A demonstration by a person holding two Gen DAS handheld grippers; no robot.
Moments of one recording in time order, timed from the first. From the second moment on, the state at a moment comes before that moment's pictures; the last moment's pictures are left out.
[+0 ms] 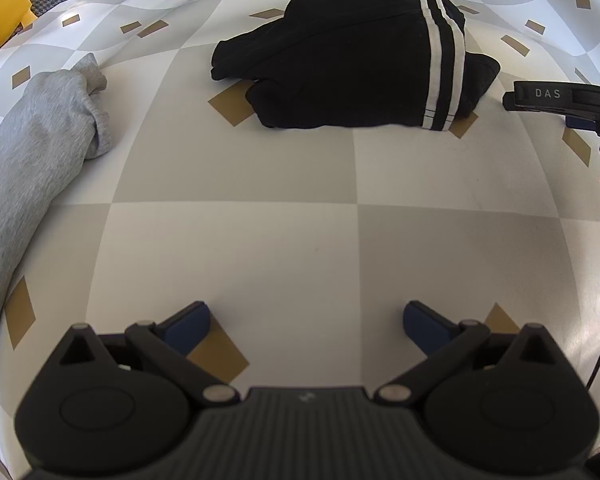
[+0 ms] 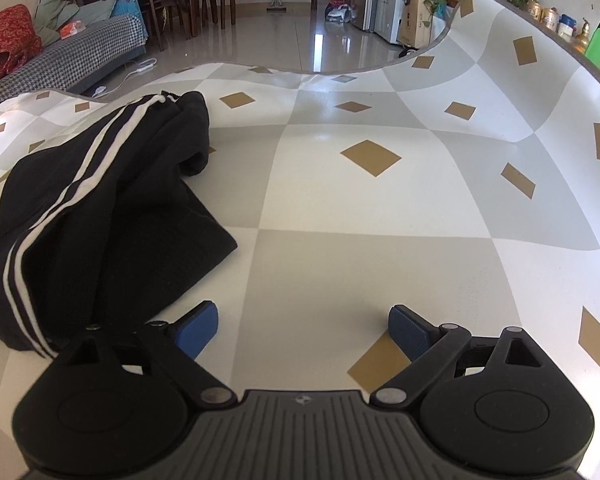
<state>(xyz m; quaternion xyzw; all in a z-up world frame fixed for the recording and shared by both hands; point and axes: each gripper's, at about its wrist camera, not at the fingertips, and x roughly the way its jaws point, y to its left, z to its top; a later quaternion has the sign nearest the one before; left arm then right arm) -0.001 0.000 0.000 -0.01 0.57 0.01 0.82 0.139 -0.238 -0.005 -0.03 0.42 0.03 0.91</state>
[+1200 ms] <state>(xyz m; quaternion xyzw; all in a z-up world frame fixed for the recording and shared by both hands) 0.008 0.001 0.003 -0.02 0.58 0.02 0.82 0.081 -0.165 0.076 0.00 0.43 0.16 0.89</state>
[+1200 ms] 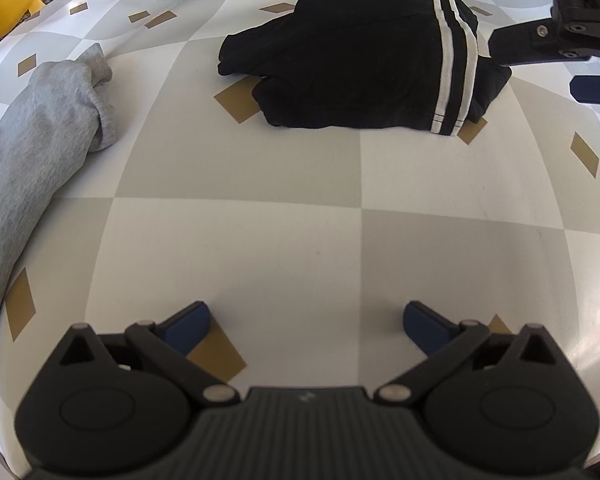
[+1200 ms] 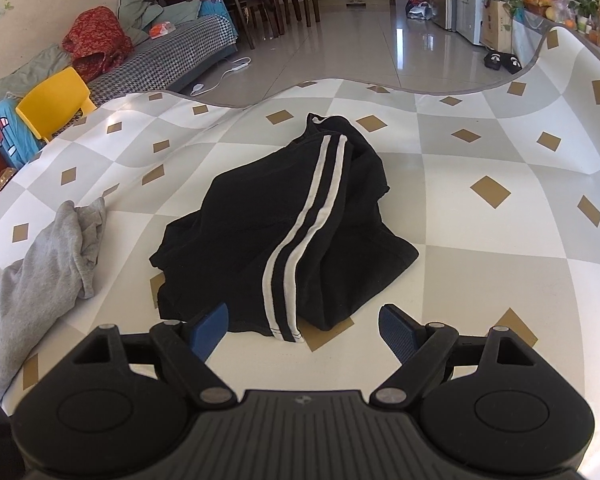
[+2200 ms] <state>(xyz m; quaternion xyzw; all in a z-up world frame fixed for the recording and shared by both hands) 0.043 0.138 0.007 -0.12 0.54 0.25 0.79 0.129 -0.132 0.050 0.04 0.42 0.12 0.90</state>
